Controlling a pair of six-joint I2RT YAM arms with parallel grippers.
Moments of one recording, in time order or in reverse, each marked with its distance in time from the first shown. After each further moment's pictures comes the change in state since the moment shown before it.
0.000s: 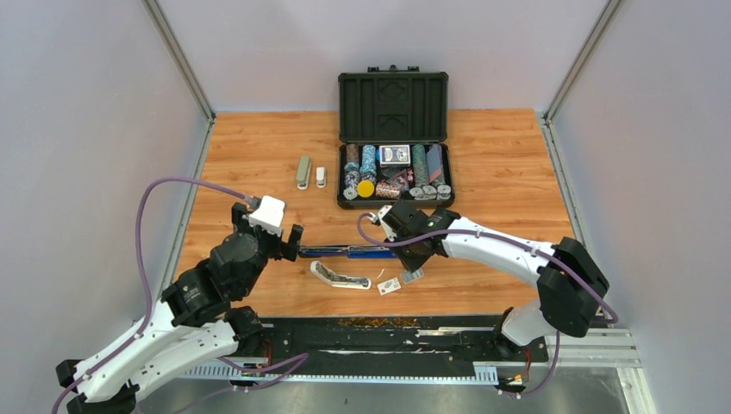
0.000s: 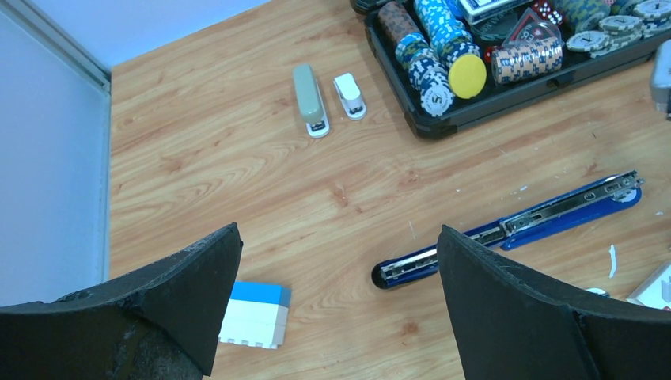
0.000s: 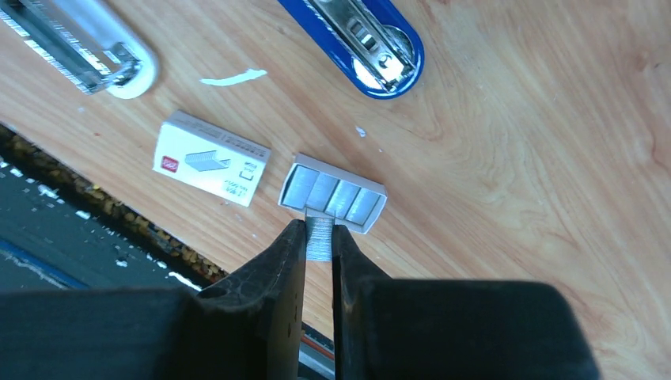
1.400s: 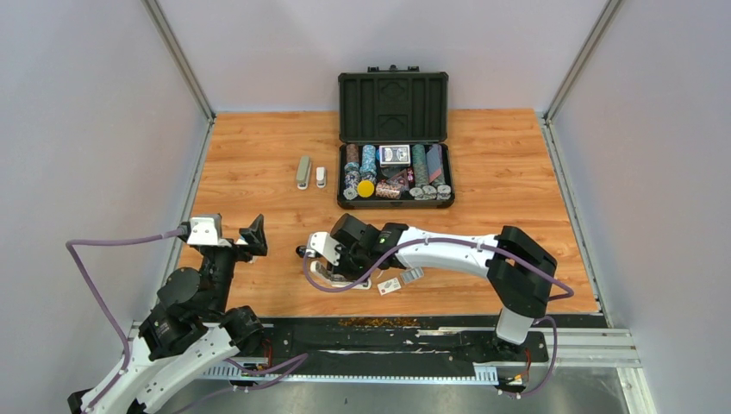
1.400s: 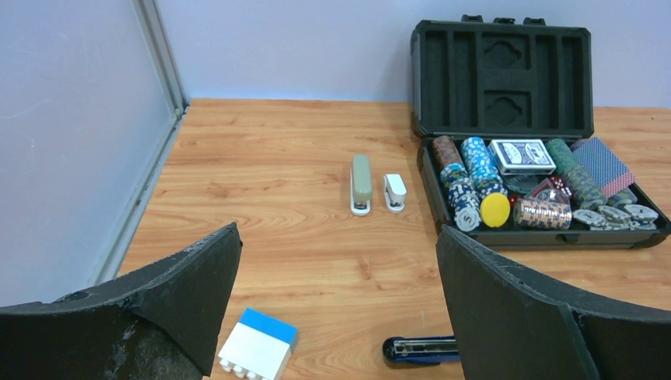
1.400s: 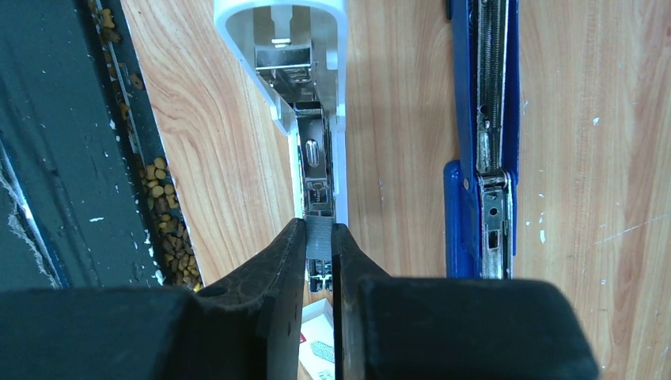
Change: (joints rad) left arm 0.039 -0.372 -0.113 0.166 -0.187 -0.001; right arm 0.236 0.239 0.195 0.286 -0.208 -0.352
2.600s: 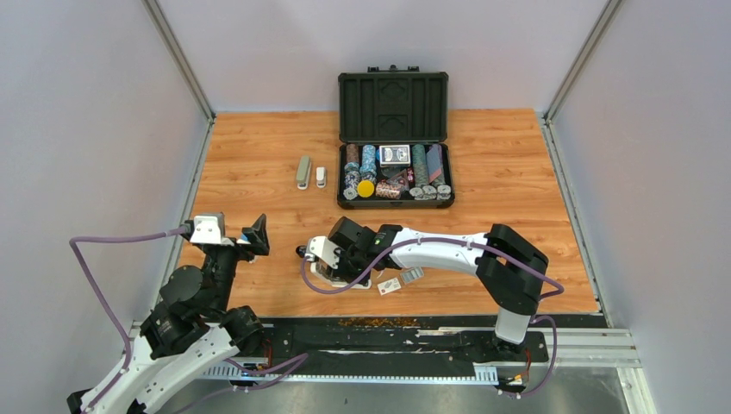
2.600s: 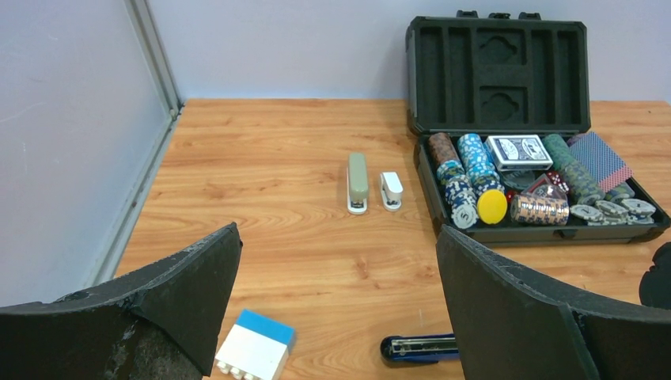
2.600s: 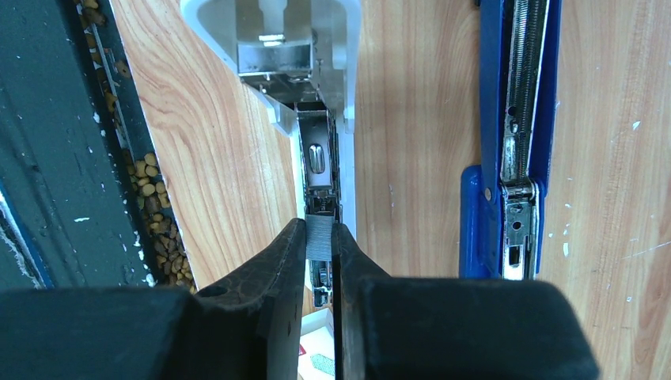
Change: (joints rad) left arm 0.007 0.016 0.000 0.006 0.020 0.000; right arm 0.001 0.055 0.005 -0.005 -0.010 -0.019
